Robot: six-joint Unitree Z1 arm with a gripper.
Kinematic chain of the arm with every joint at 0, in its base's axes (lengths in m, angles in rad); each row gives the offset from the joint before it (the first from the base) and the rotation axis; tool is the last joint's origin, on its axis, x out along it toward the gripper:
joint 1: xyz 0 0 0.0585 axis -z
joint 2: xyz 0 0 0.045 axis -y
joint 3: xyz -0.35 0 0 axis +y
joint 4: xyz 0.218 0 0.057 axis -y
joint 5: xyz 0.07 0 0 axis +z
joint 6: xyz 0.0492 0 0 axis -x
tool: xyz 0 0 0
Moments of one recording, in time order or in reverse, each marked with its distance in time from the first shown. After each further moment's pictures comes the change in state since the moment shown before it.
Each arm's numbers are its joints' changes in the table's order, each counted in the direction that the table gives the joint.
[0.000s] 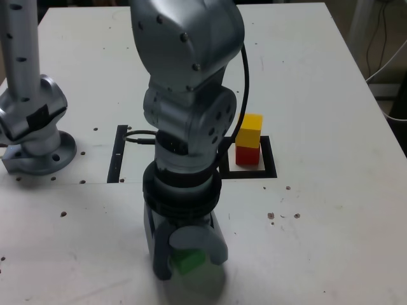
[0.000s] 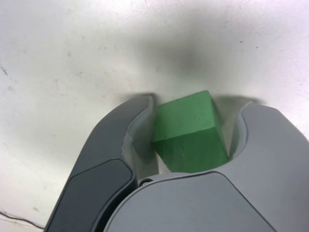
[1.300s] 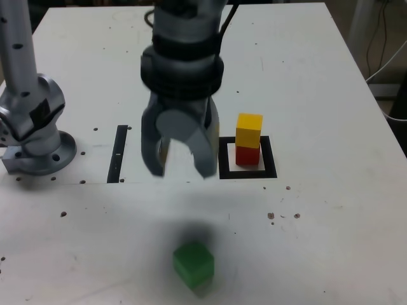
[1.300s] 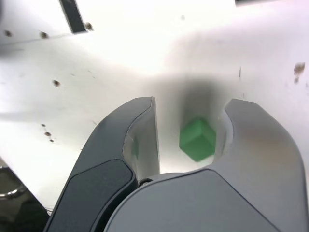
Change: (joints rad) arm -0.149 0.146 -0.242 -0.436 0.069 -0.497
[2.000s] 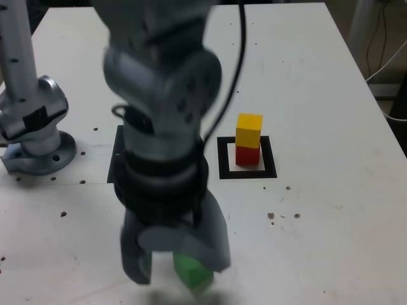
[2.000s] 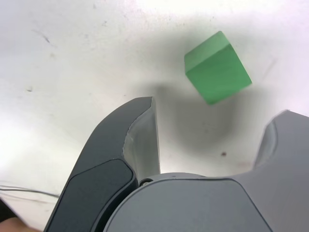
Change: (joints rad) arm 0.278 -0.154 -0.032 0.177 -0.046 0.433
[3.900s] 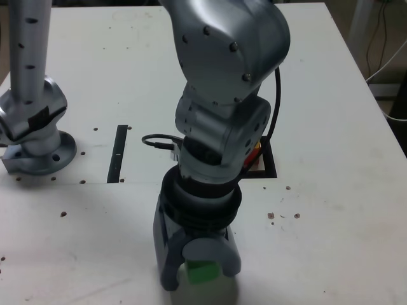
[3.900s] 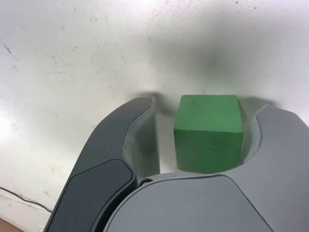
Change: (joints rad) arm -0.146 -0.096 0.096 0.115 -0.091 -0.001
